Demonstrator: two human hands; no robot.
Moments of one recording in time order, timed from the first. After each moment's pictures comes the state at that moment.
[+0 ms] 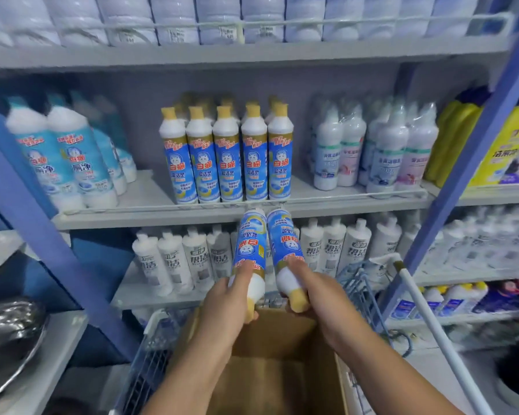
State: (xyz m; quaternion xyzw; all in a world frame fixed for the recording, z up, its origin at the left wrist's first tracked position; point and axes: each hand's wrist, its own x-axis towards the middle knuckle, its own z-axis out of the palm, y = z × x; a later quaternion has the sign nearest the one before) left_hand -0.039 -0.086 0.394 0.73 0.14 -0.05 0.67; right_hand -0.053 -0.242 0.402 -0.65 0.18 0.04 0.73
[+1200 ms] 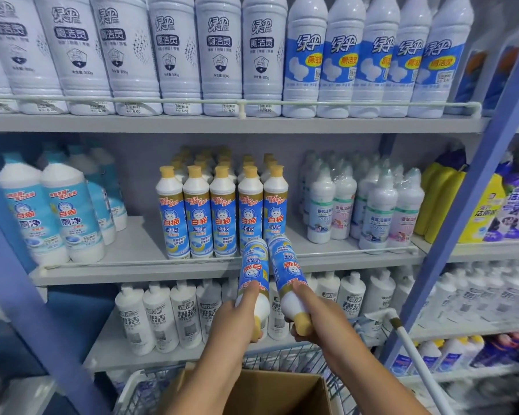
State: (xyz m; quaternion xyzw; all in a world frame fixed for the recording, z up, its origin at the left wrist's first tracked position) left_hand 0.029 -0.111 0.430 0.71 0.16 -0.06 0.68; right_hand 0.003 -0.262 0.442 -0.67 0.18 0.01 0.72
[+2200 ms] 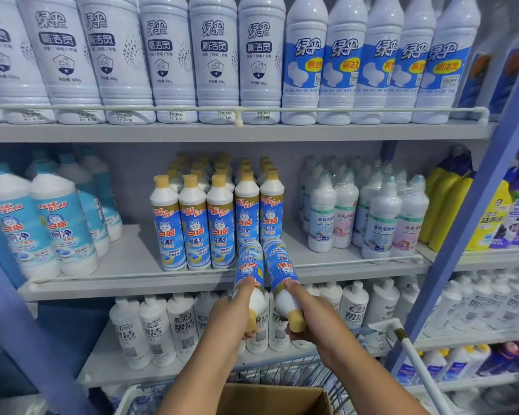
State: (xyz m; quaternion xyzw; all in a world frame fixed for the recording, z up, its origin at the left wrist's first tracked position) left_hand 0.077 -0.112 0.435 0.70 0.17 -0.08 0.69; right_hand 0.044 -0.264 0.443 -0.66 0.18 0.03 0.73
